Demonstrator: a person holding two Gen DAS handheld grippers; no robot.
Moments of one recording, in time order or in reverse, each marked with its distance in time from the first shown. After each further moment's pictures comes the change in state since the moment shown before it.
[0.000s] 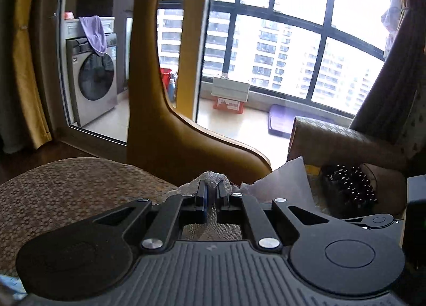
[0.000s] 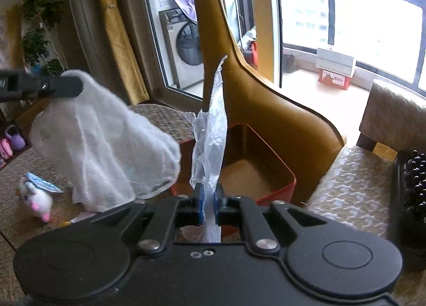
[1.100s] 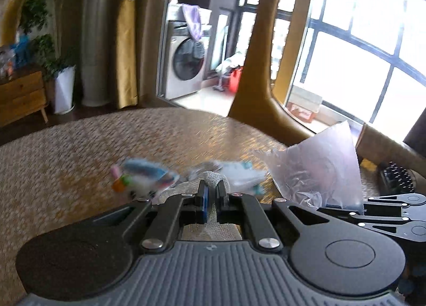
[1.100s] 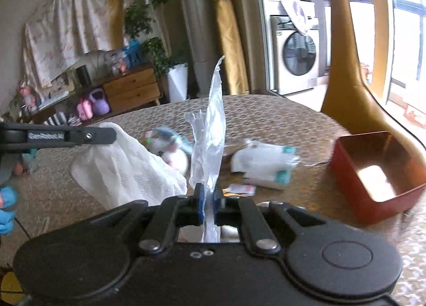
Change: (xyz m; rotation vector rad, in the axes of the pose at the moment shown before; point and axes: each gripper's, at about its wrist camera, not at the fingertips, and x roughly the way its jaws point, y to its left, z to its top) left arm -0.204 0.134 -0.133 -0.224 -0.033 0.275; right arm -0.049 0.190 -0.057 -0.235 -0.036 0.326
